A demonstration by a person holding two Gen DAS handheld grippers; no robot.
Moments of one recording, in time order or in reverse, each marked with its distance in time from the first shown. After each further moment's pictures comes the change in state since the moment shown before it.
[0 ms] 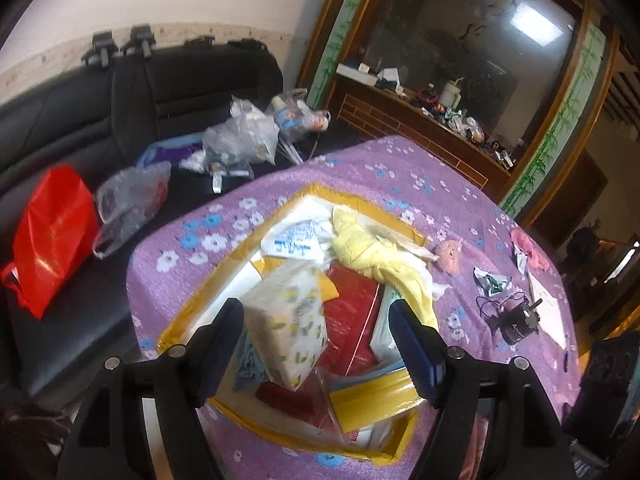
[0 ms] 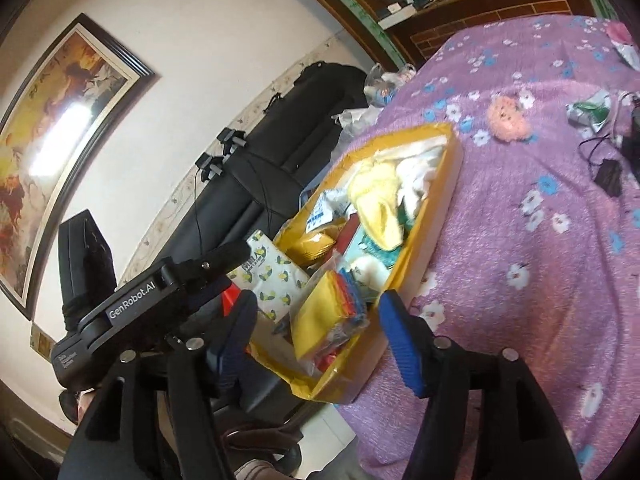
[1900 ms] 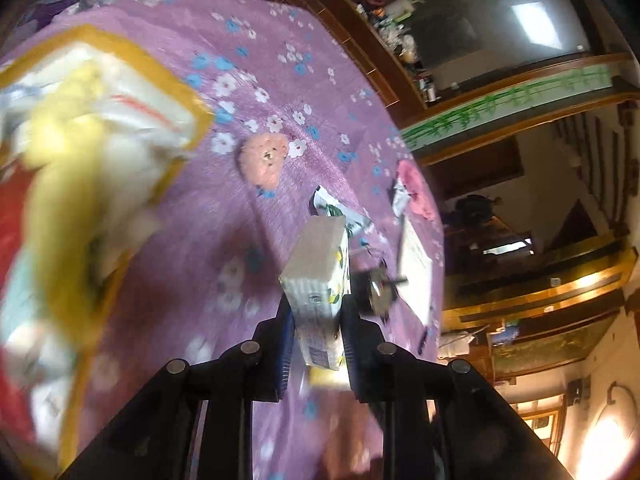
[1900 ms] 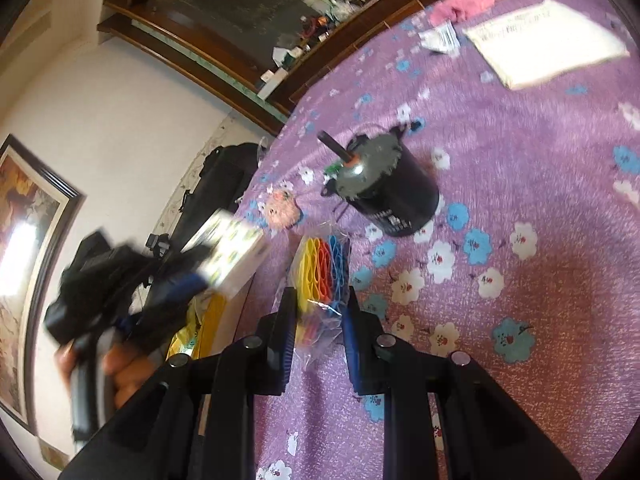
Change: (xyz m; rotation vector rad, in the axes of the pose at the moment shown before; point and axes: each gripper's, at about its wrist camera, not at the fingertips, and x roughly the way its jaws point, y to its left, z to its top) left arm 0.114 -0.150 0.006 -0.235 0.482 -0.496; right arm -0.107 -0.178 0.021 0.288 -0.223 -0.191
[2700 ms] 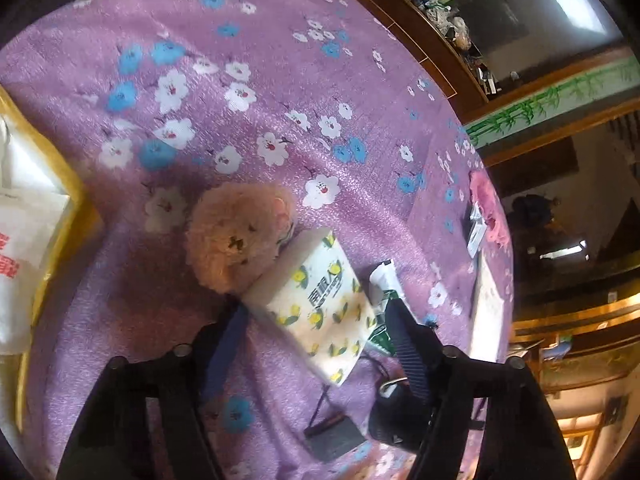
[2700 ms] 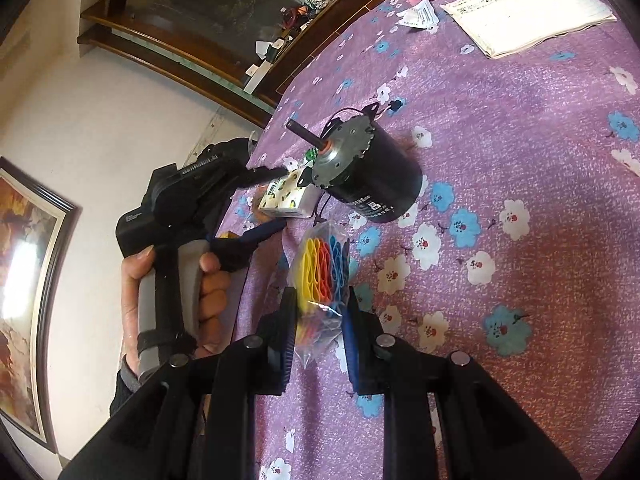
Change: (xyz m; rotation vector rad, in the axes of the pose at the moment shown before) left arm 0.154 -0.013 0.087 -0.018 0.025 0.236; right arm 0.004 -0.019 0.000 0.098 0.066 0.010
